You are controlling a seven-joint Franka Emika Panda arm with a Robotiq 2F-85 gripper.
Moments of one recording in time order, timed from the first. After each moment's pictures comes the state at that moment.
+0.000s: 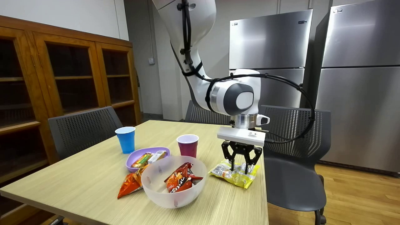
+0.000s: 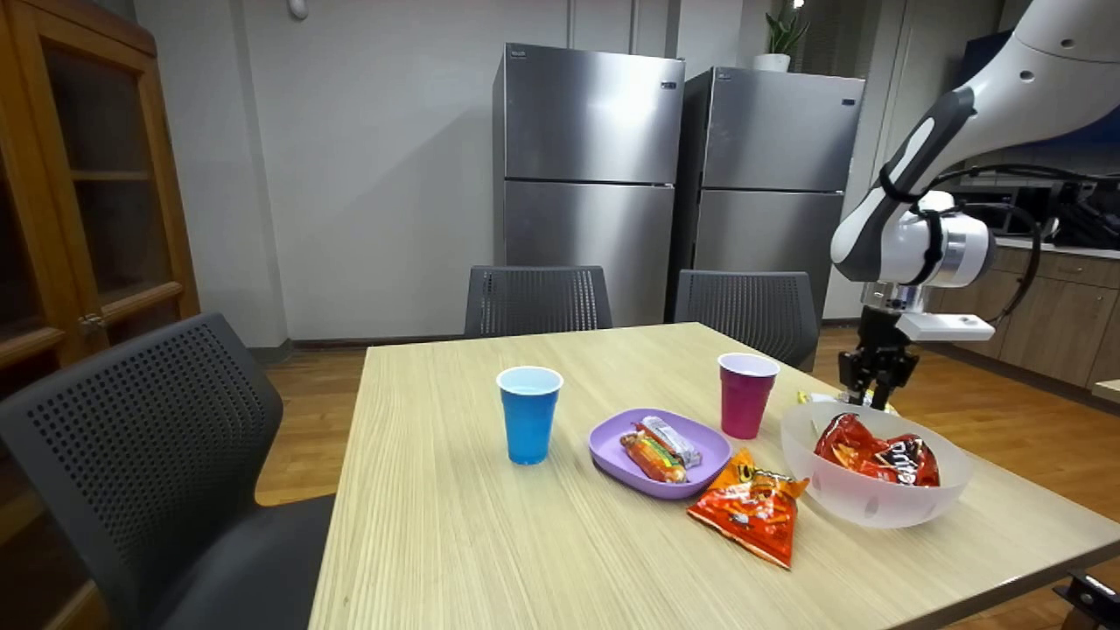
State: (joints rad) arm -0.47 0.69 -0.08 -1.87 0.12 2.55 -0.52
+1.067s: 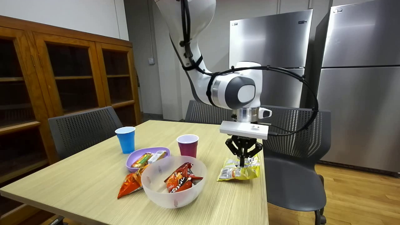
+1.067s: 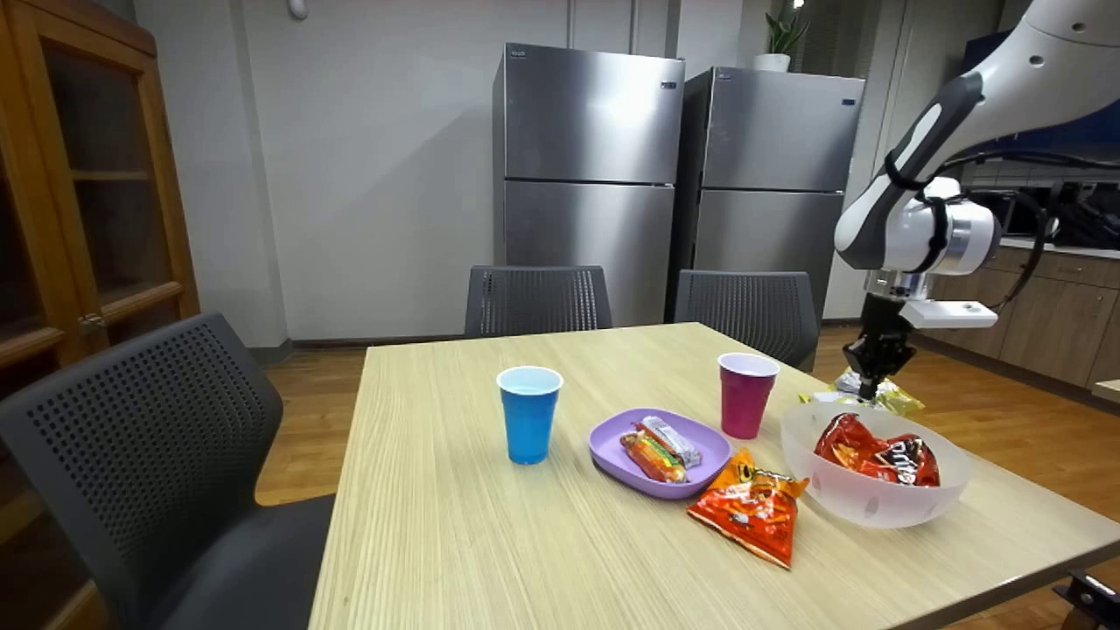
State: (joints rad) arm -0.48 0.65 -0.07 -1.87 0.12 2.56 -0.53
